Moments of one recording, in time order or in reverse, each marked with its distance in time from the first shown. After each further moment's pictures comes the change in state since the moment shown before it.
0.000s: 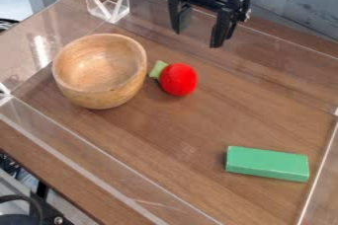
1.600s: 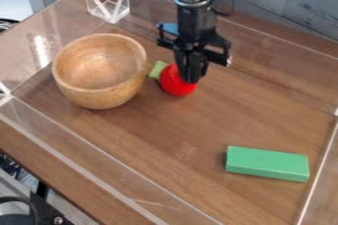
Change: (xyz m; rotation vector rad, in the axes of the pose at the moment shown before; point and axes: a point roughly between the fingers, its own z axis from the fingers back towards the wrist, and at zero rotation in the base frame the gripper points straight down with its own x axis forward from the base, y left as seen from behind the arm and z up) arm 0.011 0.016 -0.072 -0.107 -0.004 -0.008
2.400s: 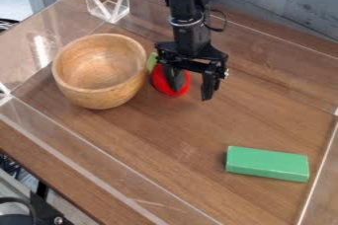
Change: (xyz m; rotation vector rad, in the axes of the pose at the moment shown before) arm 0.004 0.002 -0.028 -0.046 -0.043 0.114
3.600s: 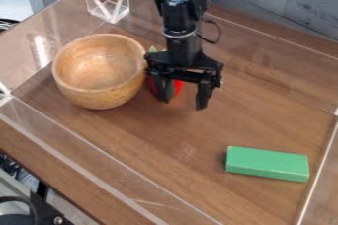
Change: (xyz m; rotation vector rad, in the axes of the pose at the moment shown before) arm -0.019 0.003 -0.001 0.034 -0.013 0.118
